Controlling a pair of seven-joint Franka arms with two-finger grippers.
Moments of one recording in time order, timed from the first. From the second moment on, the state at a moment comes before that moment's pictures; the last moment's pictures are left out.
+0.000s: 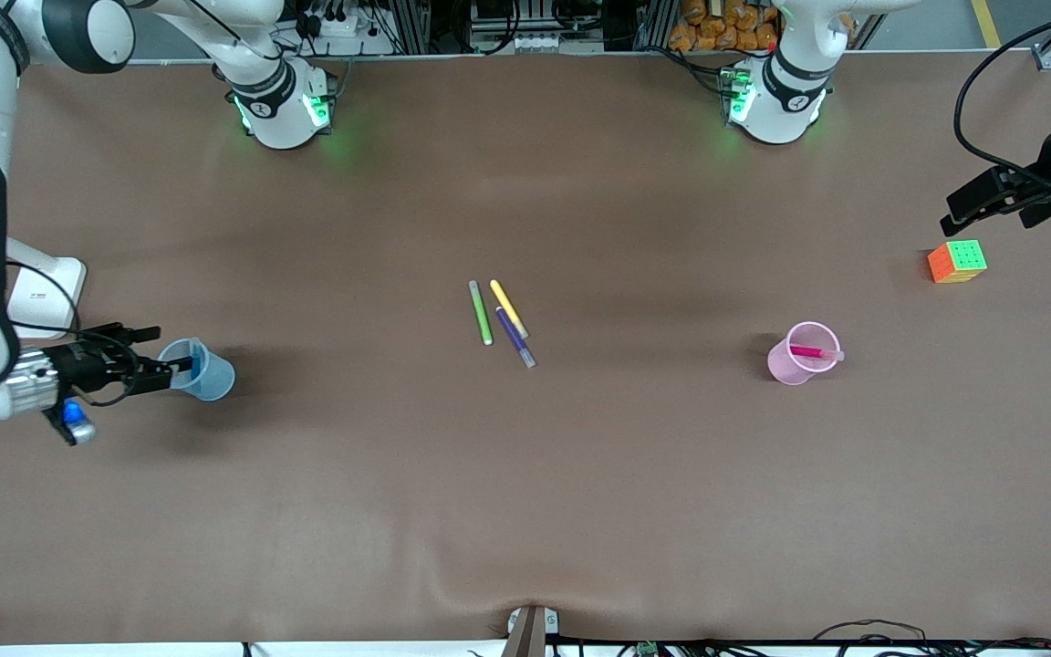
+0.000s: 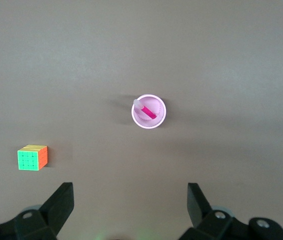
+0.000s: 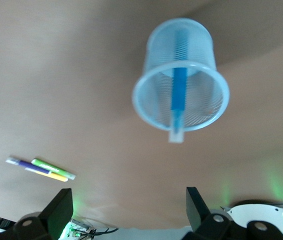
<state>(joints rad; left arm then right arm) -0.03 -0.07 0.00 -1.63 -0.01 1.58 -0.14 -0.19 0.71 -0.09 -1.23 0.44 1.32 0.27</state>
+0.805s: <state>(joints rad) -0.03 -0.06 0.00 -1.64 -0.01 1.58 -0.14 -0.01 0.47 -0.08 -0.99 0.13 1.19 0.26</state>
